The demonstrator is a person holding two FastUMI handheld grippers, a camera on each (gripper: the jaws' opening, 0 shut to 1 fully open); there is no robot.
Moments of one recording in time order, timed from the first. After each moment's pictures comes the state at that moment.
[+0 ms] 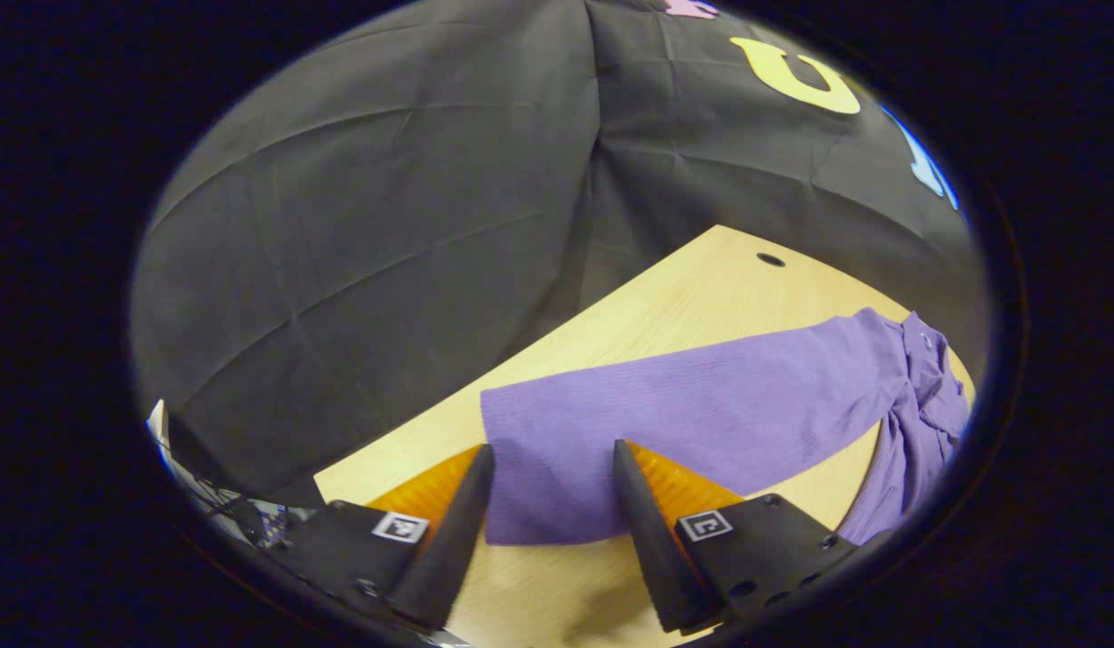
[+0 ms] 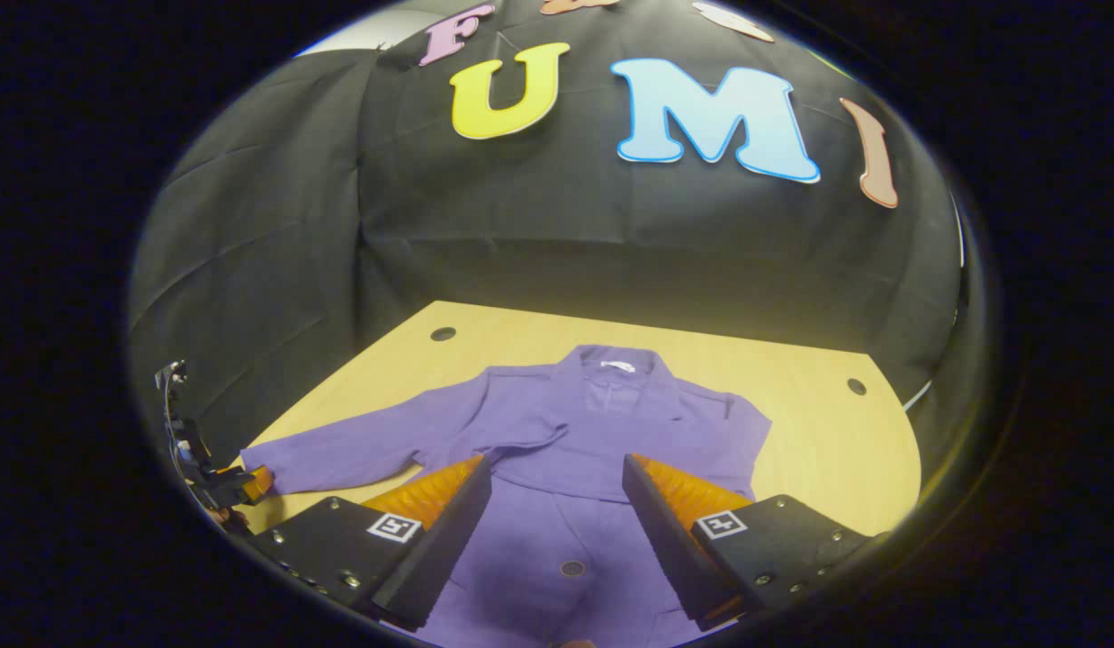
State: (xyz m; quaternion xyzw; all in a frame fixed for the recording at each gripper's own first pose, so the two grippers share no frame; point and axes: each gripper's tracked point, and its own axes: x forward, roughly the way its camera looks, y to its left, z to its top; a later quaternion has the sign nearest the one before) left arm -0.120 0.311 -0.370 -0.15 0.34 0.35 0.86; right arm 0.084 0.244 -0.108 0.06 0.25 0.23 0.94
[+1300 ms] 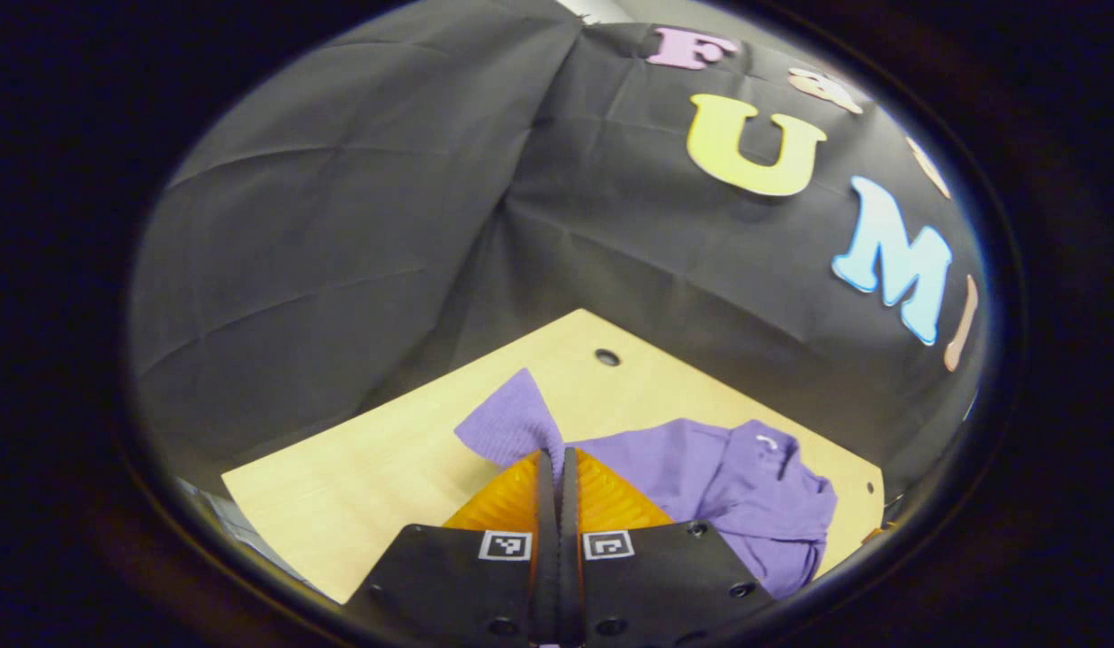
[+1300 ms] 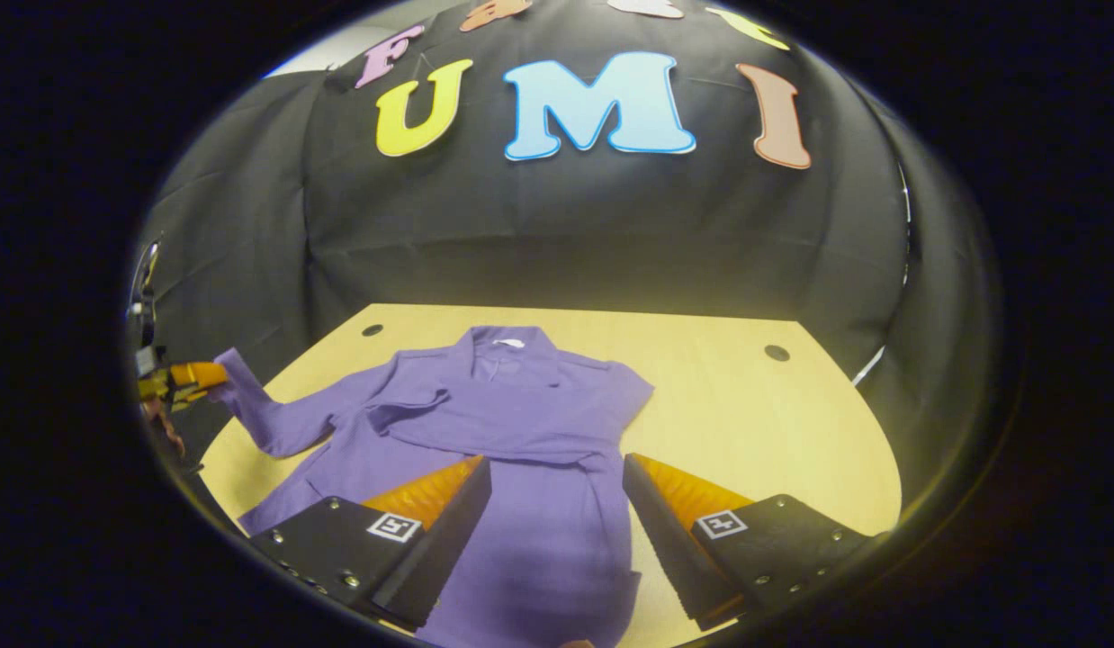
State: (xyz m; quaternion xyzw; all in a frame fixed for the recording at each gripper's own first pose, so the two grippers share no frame) left arm 0.035 0.161 -0.190 -0.22 0.22 0.21 0.93; right arm 0.078 0.095 -0.151 0.08 0.24 0.17 0.95
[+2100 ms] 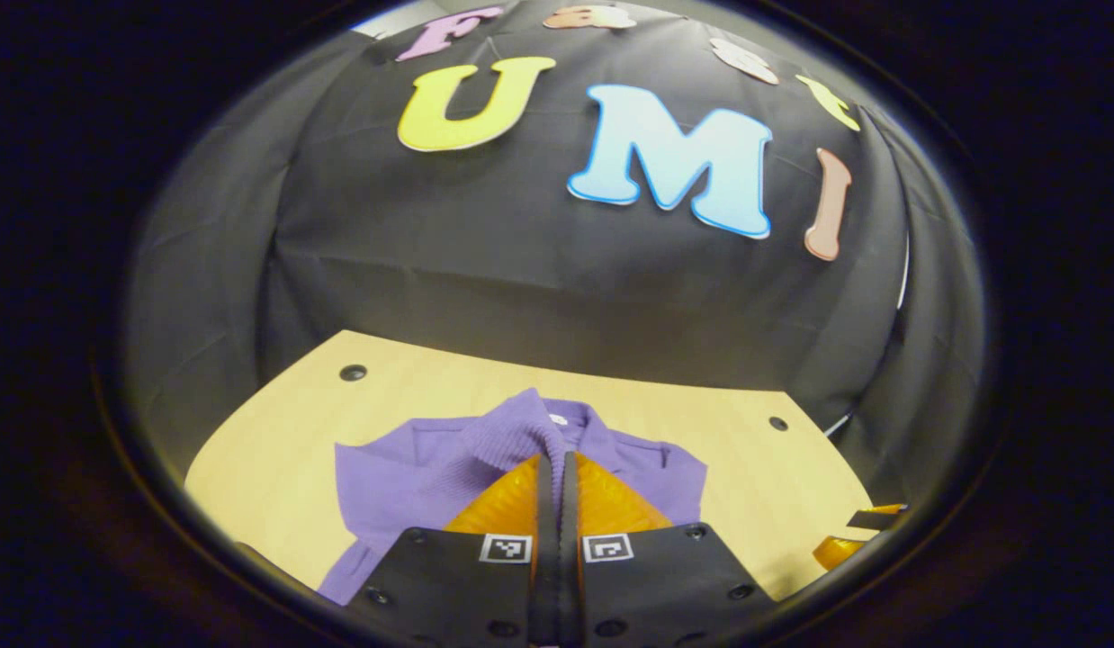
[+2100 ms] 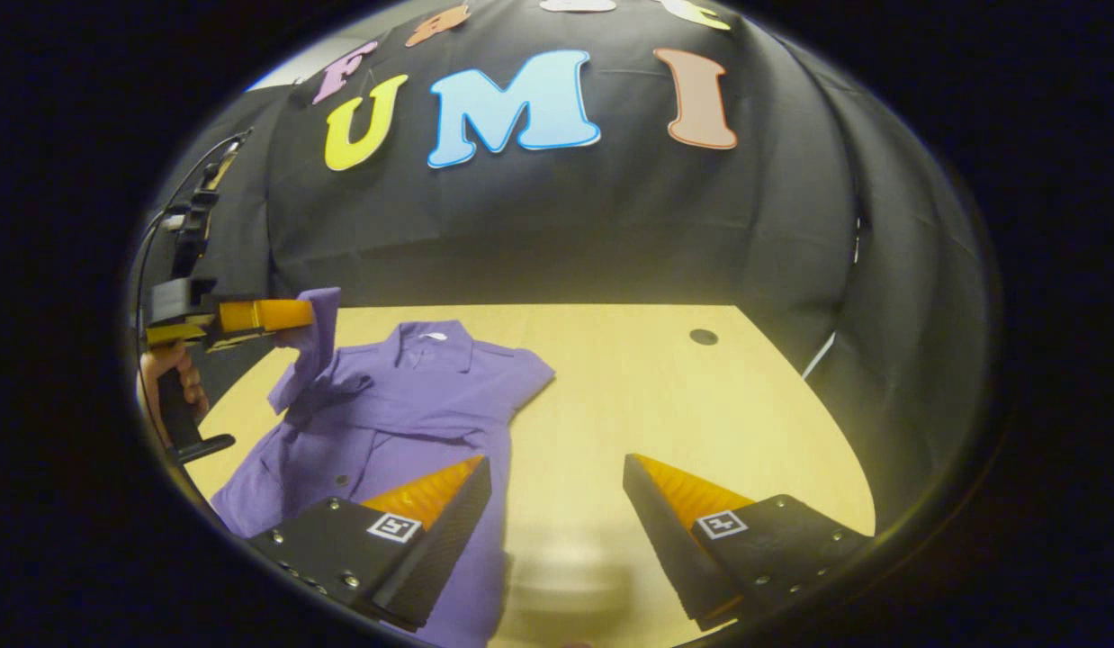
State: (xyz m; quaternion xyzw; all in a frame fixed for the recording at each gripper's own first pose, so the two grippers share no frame) left arm 0.167 -0.163 -0.159 -0.13 0.23 -0.03 0.96; right arm 0.077 -0.018 -0.194 0.10 0.26 0.13 0.95
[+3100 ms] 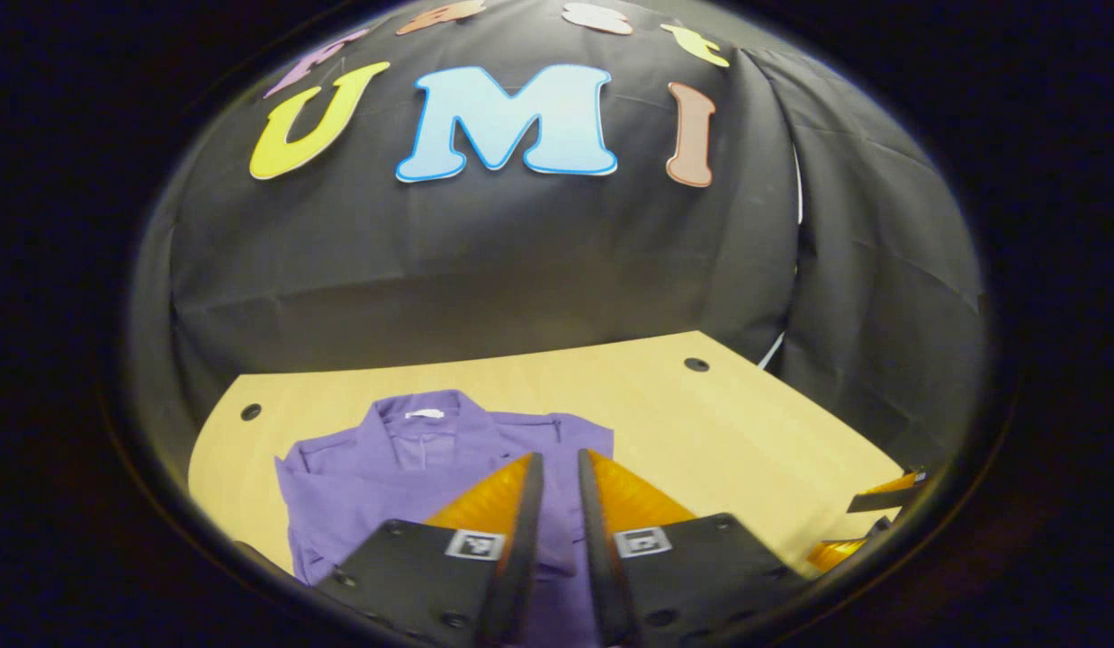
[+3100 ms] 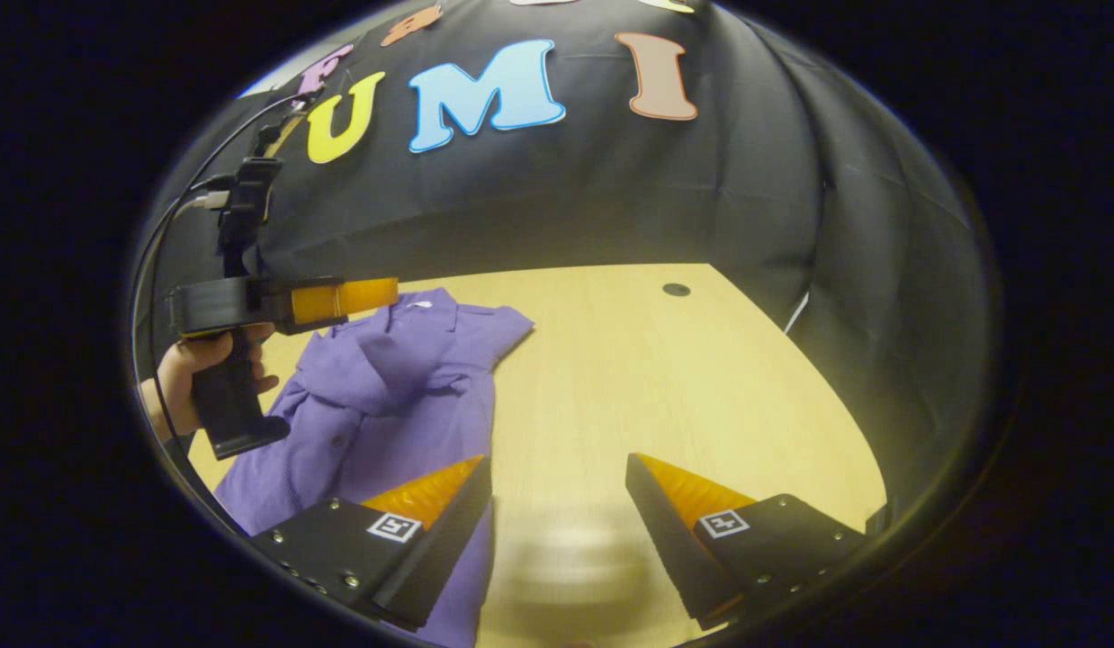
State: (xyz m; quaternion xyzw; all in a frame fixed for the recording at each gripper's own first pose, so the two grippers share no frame) left arm 0.157 -0.280 -0.181 -0.05 0.23 -0.18 0.96; right arm 0.021 -0.033 -0.215 0.11 0.30 0.10 0.94
